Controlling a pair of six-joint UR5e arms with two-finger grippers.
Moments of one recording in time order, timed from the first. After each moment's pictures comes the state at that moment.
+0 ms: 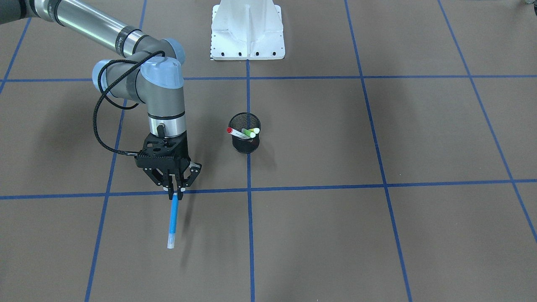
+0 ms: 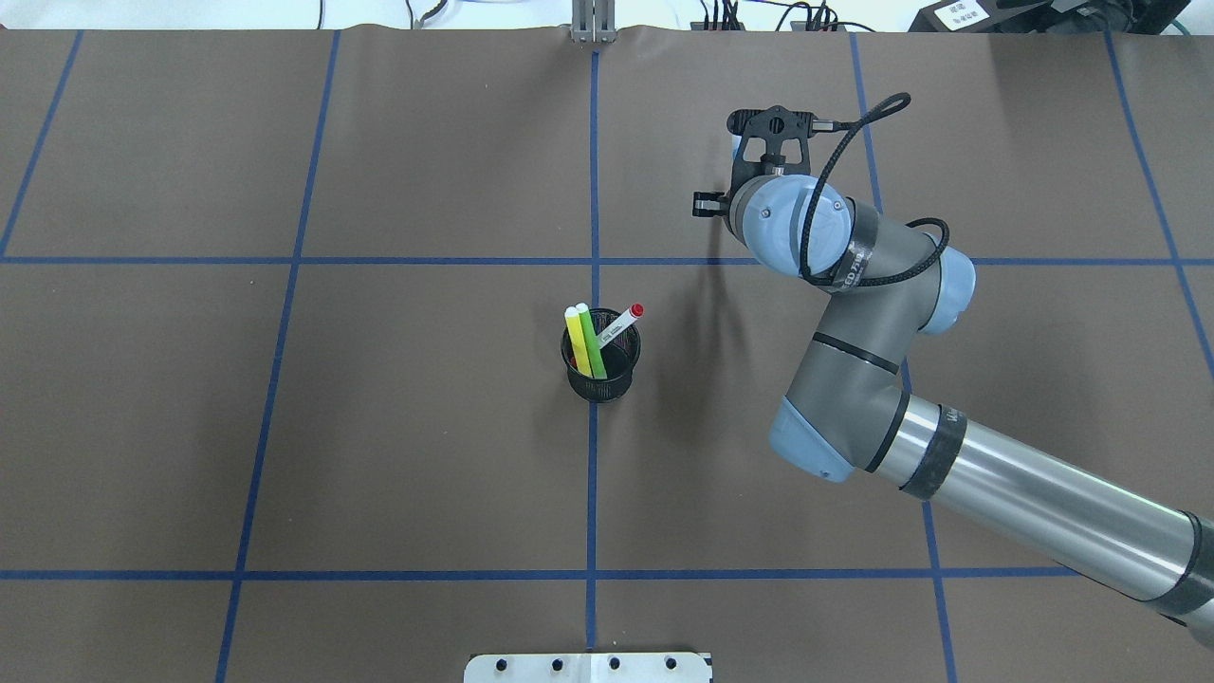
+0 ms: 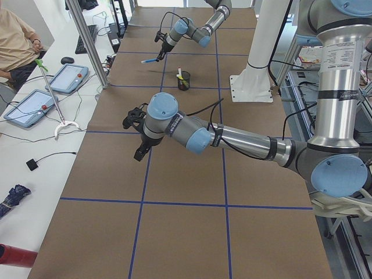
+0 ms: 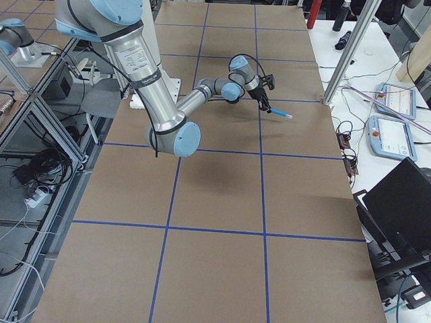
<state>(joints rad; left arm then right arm) -1.52 -1.56 -1.81 -1.94 -2.40 -0.02 0.62 -0.99 1.51 -1.19 1.37 1.19</state>
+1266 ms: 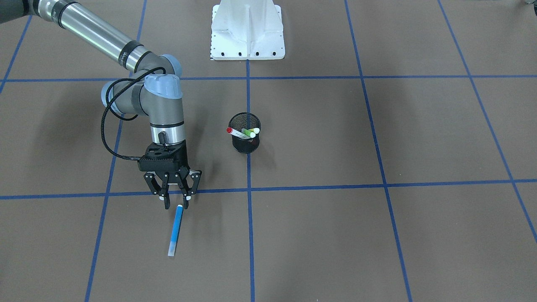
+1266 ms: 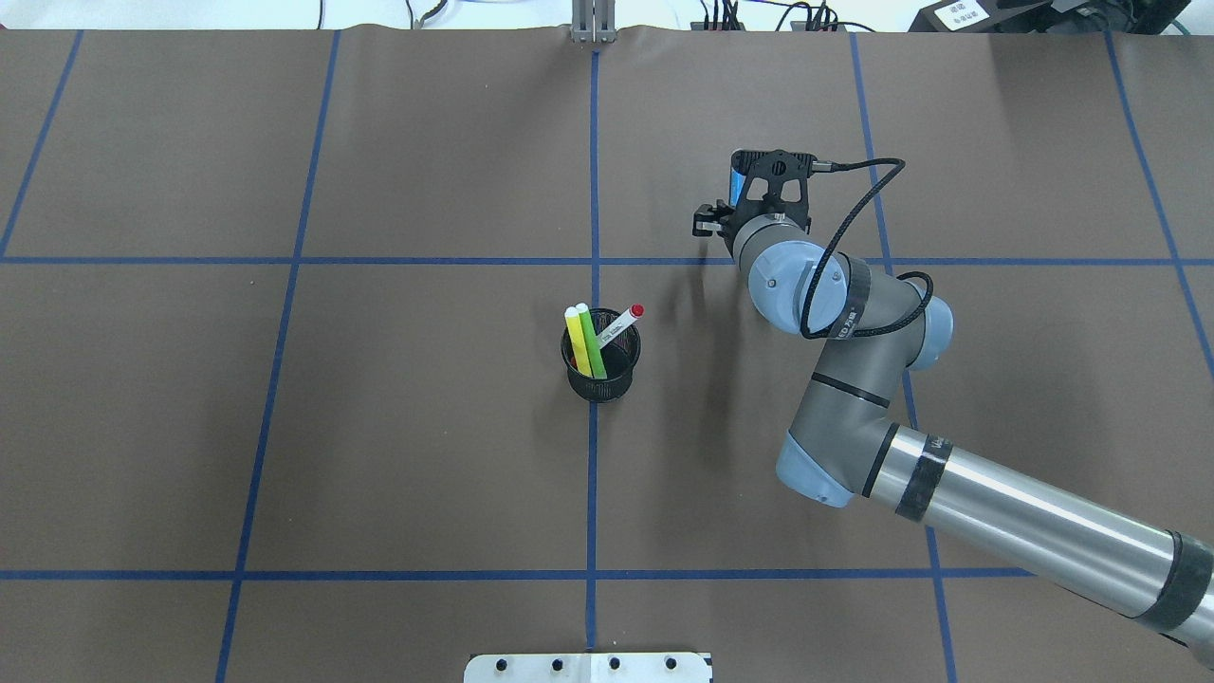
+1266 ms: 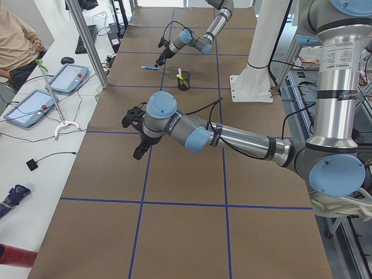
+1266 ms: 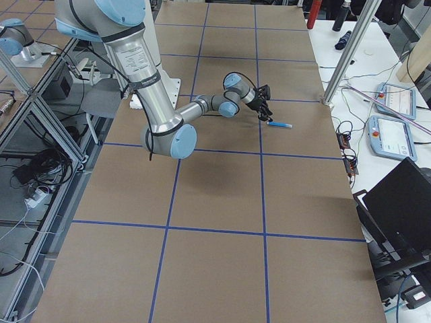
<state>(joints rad) -1.51 -1.57 -1.81 -1.94 -2.40 -0.02 0.58 -0.99 1.37 -0.95 1.23 1.20</state>
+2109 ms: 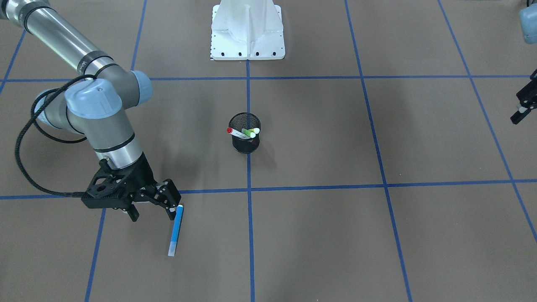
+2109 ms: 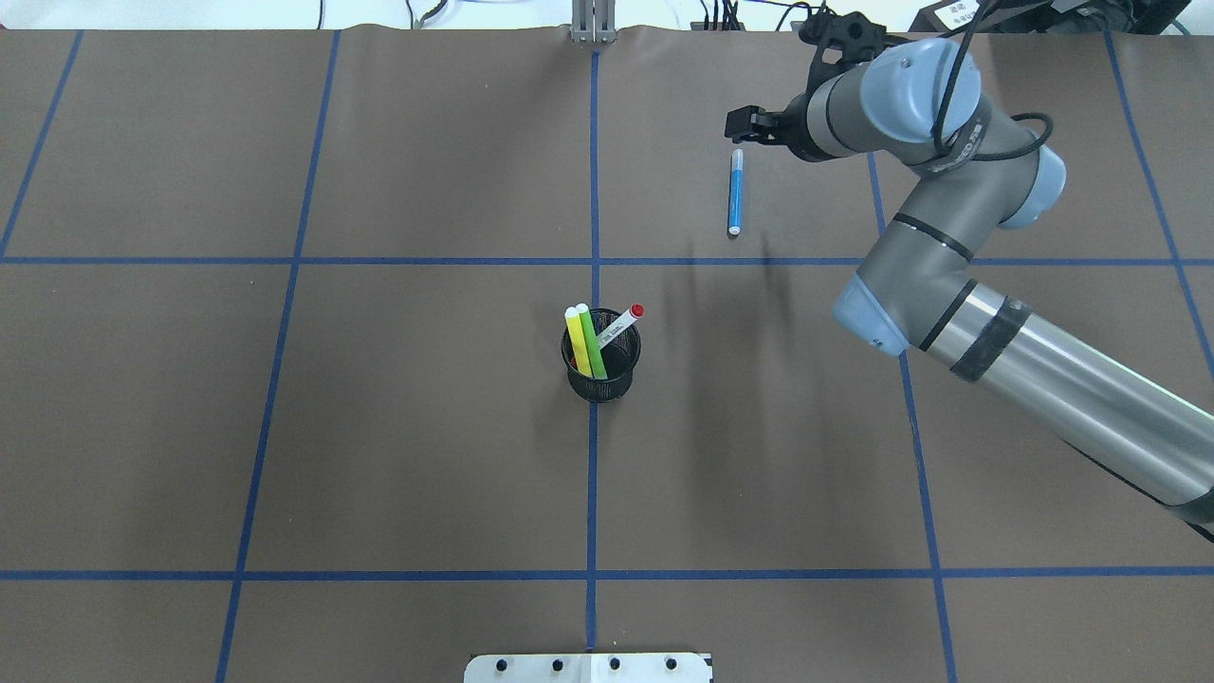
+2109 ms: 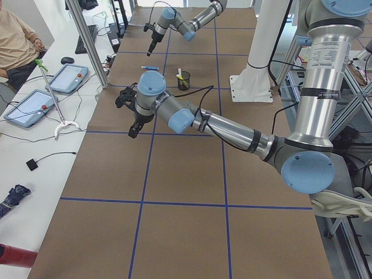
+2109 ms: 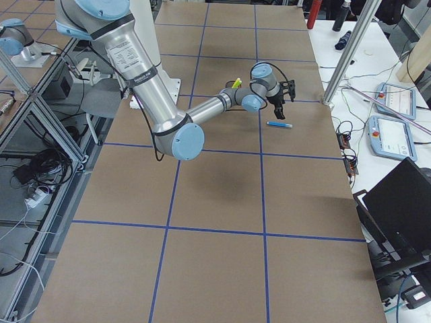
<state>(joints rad) -1.38 -1.74 -1.81 -1.93 -2.38 -0.32 0.86 -0.96 1.39 -0.99 1.80 1.17</state>
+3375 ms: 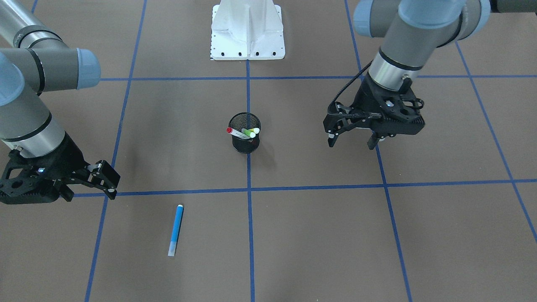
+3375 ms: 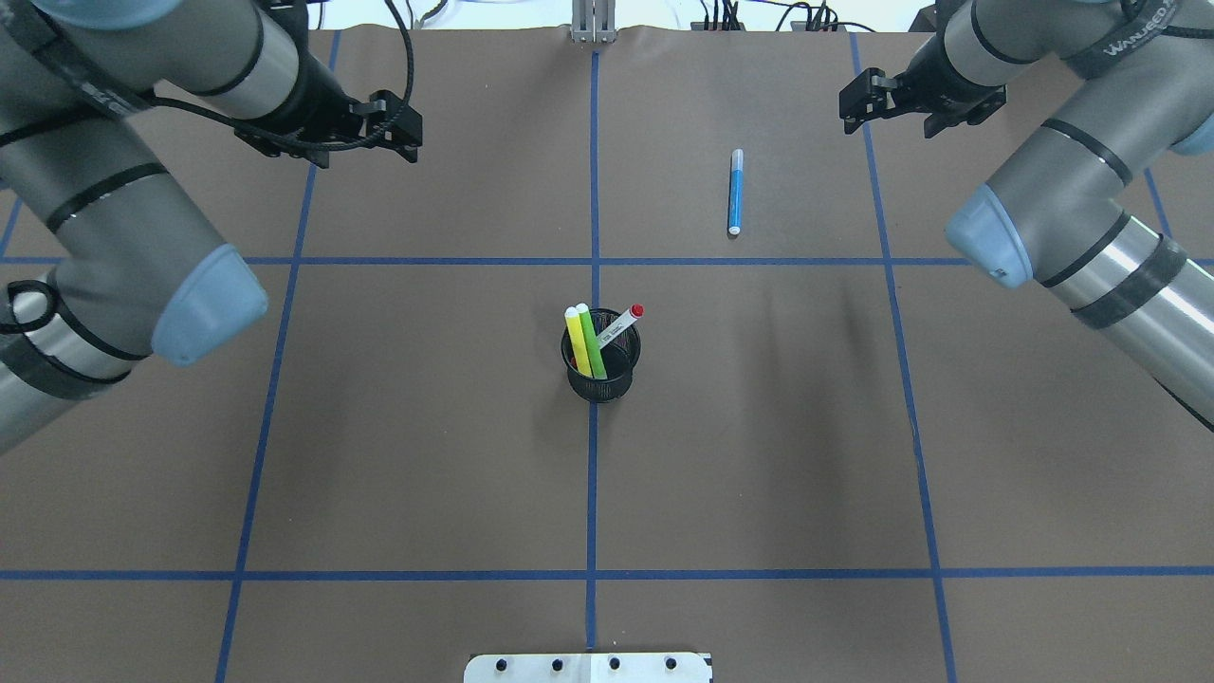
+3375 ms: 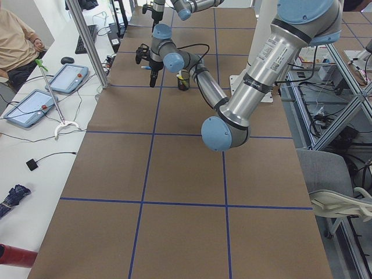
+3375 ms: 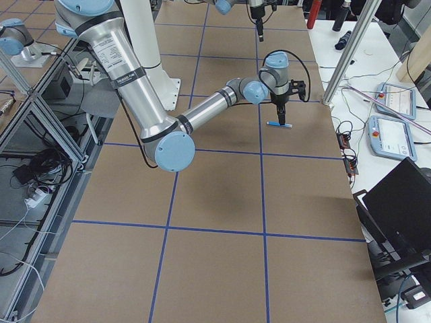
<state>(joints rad) -0.86 -2.20 -1.81 -1.61 -1.98 -1.05 1.01 -1.06 1.61 -1.37 2.04 0.88</state>
